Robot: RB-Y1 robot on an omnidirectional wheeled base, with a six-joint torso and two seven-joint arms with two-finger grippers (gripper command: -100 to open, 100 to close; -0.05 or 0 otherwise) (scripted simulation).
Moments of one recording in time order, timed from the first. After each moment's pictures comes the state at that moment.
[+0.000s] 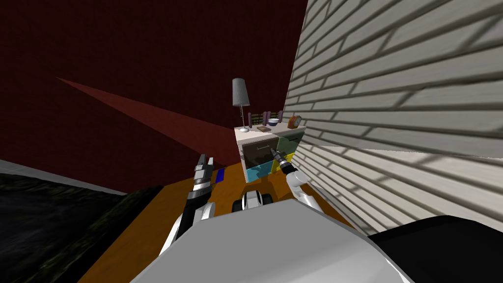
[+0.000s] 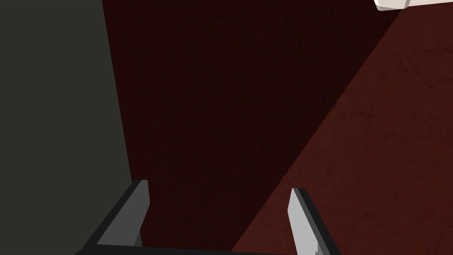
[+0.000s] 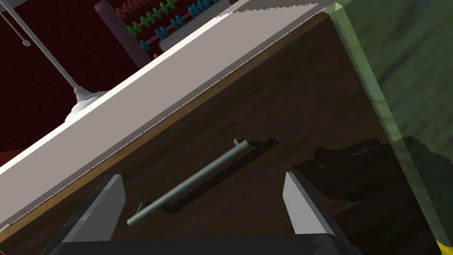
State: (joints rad) left arm 0.54 0.03 -0.05 -2.24 -0.07 -0.41 -0.01; right arm 0.26 -0.19 -0.08 -1.93 -1.87 0.12 -0.54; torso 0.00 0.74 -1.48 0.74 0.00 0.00
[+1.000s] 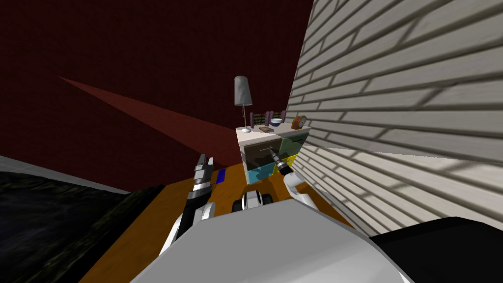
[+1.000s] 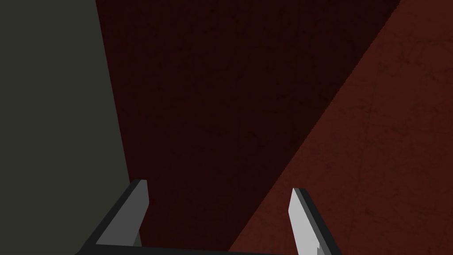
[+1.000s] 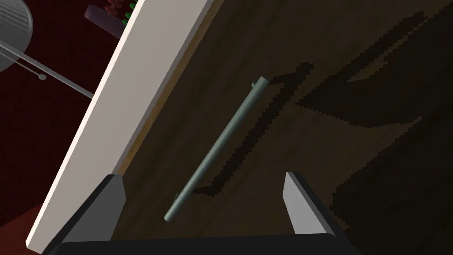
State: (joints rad) left arm 0.54 0.03 -0.05 -2.24 -0.07 -0.41 -0.01; right arm 0.21 -0.17 -0.08 -1.79 -2.16 0.25 -0.64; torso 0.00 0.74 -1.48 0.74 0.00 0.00
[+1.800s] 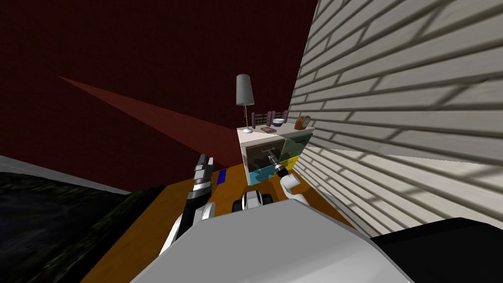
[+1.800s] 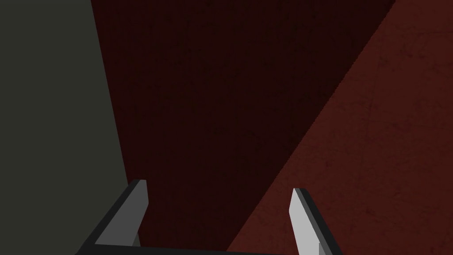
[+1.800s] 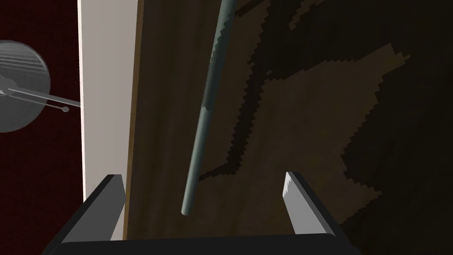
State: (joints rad) left arm 0.54 0.03 -0.05 -2.24 -0.07 -0.41 -0.01; right arm 0.19 -0.11 -0.08 -1.66 -2.38 0.37 -0.70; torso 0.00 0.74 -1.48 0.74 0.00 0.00
